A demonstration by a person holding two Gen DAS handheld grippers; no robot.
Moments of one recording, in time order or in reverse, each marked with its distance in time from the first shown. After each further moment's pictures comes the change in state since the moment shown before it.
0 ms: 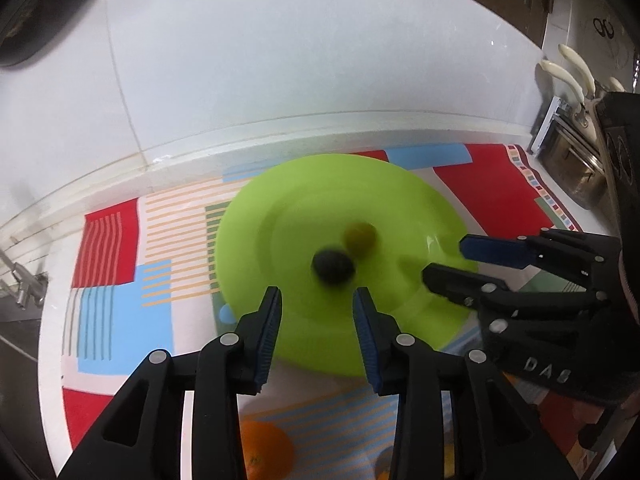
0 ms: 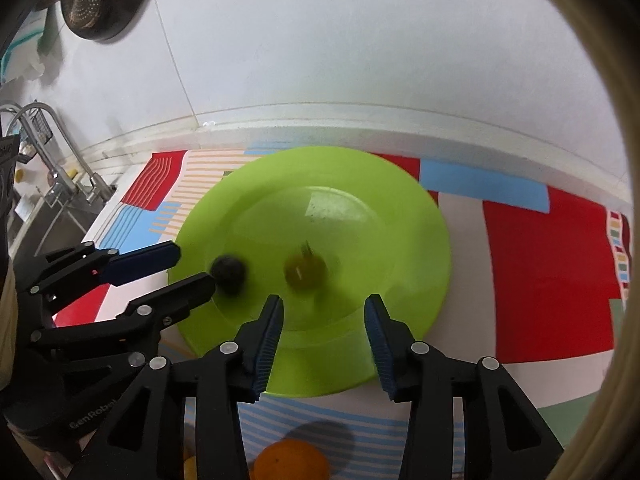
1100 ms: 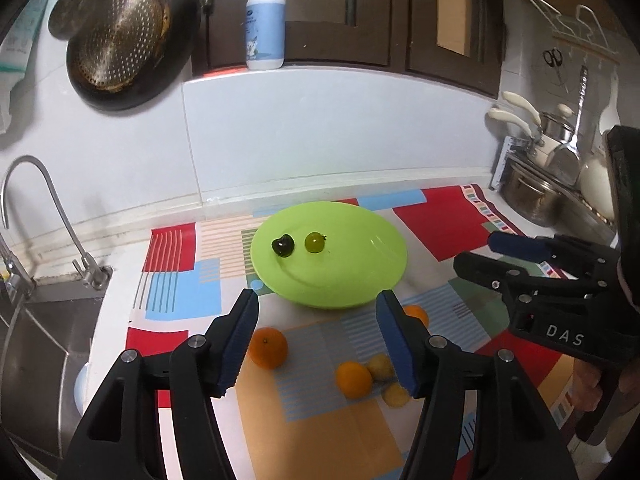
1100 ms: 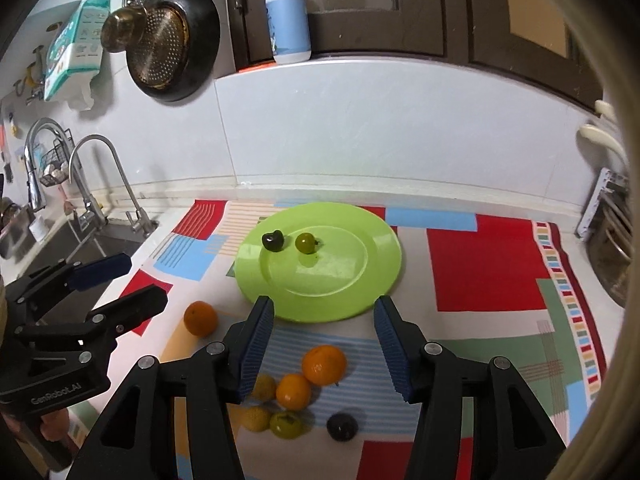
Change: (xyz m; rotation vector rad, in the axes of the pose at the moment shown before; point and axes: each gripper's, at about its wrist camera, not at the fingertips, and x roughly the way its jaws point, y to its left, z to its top) left arm -0.146 -0.027 -0.062 0.011 -0.221 0.030; right arm -0.153 0.034 -0.064 0.013 -0.243 -0.058
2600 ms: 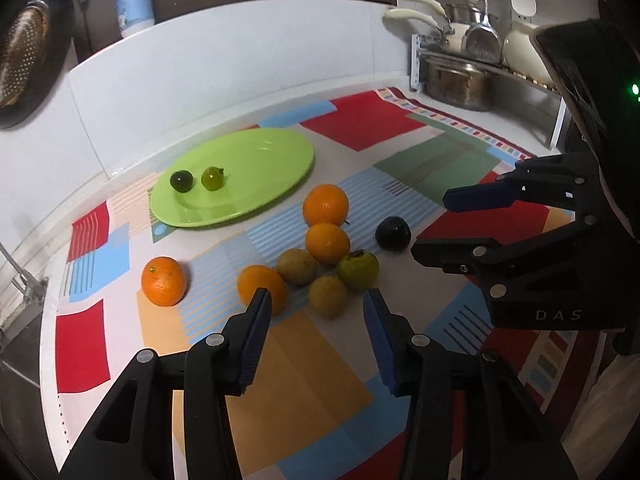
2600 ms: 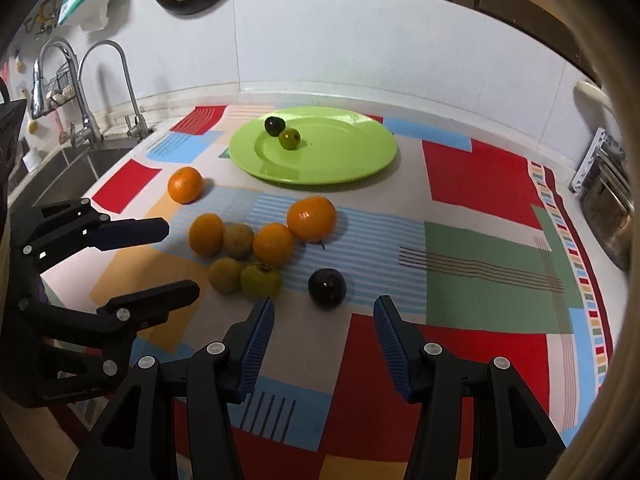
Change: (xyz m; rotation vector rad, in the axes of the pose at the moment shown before) left arm 0.037 -0.063 -0.088 0.287 0.142 -0.164; right arm 0.018 -0.010 -0.096 -0.097 0.181 -0.039
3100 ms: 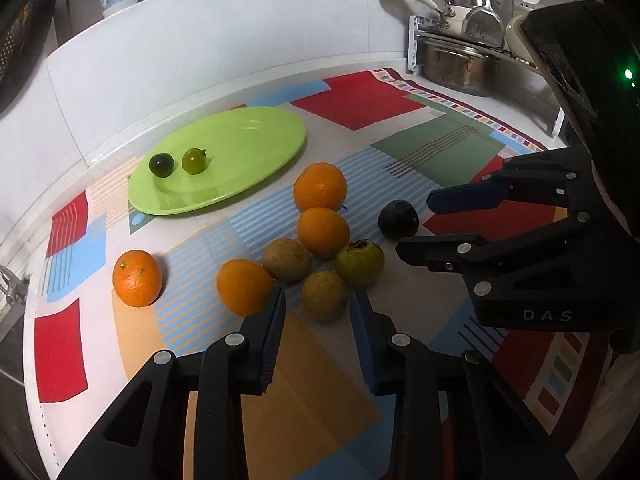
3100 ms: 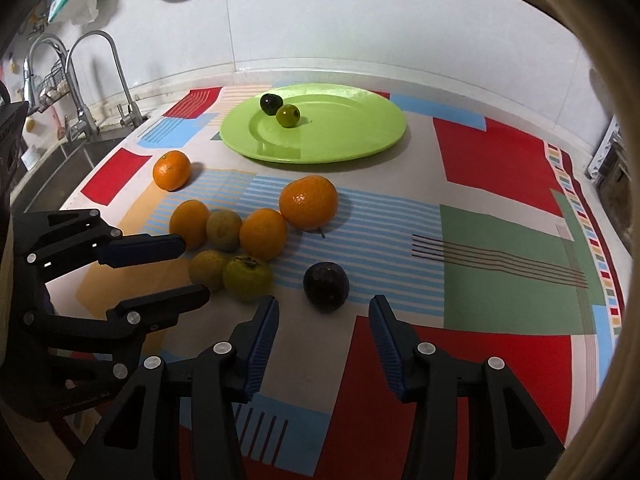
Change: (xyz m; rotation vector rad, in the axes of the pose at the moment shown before) left arm 0.027 0.002 0.001 0.001 0.054 -0.039; right arm 0.032 -0.006 0.003 0.015 0.059 0.036
